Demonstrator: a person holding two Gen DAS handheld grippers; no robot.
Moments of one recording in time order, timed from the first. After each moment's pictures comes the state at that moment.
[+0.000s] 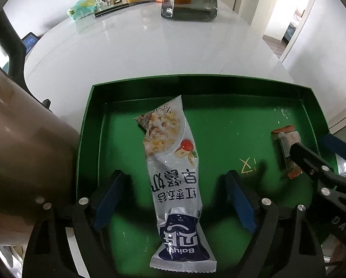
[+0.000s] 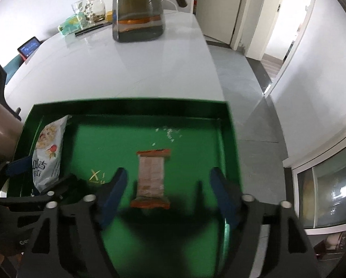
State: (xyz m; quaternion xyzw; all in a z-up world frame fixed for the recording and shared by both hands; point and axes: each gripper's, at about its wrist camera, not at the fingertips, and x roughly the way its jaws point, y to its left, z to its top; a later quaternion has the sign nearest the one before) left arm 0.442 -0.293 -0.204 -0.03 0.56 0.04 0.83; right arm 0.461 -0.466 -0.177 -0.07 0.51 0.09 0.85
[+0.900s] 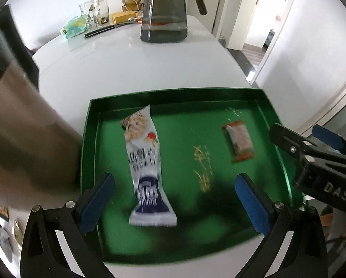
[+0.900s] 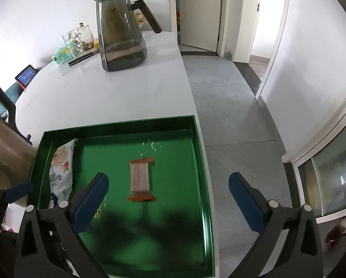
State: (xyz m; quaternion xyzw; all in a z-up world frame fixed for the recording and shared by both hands) left arm 0.393 -0.315 -0.156 -0.04 0.52 -0.01 0.85; right arm 0.427 -0.496 -0.134 -0.02 0.48 0.07 0.88
